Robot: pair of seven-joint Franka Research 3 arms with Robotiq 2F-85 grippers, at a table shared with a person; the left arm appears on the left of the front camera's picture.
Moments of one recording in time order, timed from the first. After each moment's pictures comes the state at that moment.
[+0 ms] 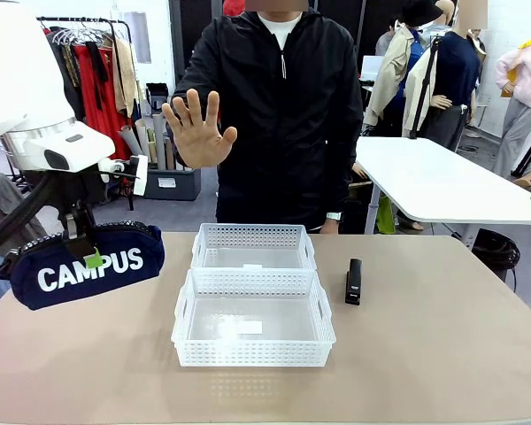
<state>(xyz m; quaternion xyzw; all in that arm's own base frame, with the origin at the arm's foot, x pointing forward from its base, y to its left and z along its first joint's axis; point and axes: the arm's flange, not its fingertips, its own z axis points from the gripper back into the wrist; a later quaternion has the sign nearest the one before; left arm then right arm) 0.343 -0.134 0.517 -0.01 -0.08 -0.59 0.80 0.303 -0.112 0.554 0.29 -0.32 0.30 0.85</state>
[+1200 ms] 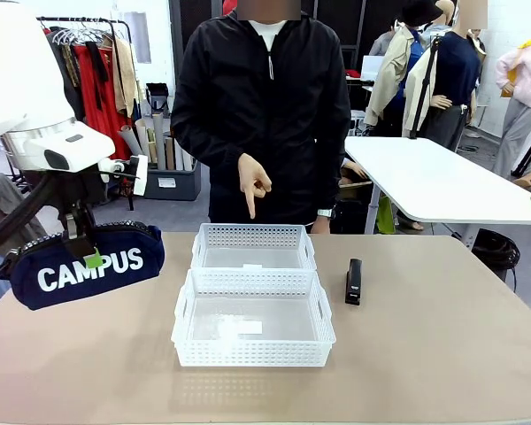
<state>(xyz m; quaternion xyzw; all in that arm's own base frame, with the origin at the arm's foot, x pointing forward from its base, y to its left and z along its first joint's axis) 0.343 -0.134 0.517 -0.01 -0.08 -0.59 0.80 0.303 -0.112 0.554 0.29 -0.32 0.30 0.85</state>
